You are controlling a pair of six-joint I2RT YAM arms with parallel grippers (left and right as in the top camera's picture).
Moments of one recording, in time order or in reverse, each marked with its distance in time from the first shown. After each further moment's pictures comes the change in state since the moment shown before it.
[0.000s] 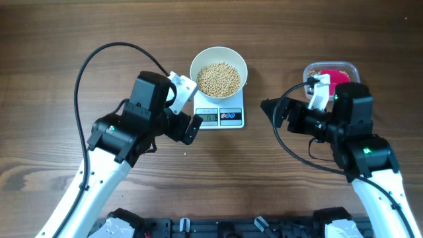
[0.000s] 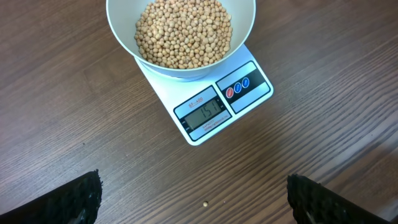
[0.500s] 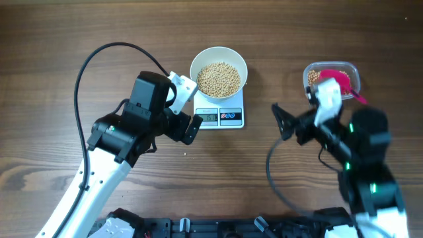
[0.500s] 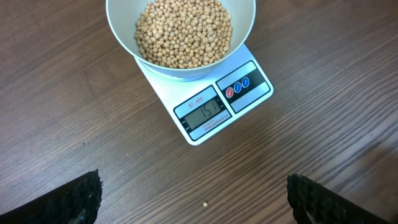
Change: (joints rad) left arm 0.000 0.000 0.000 0.000 0.000 0.000; right arm 0.000 -0.293 -0.162 0.241 0.186 -0.578
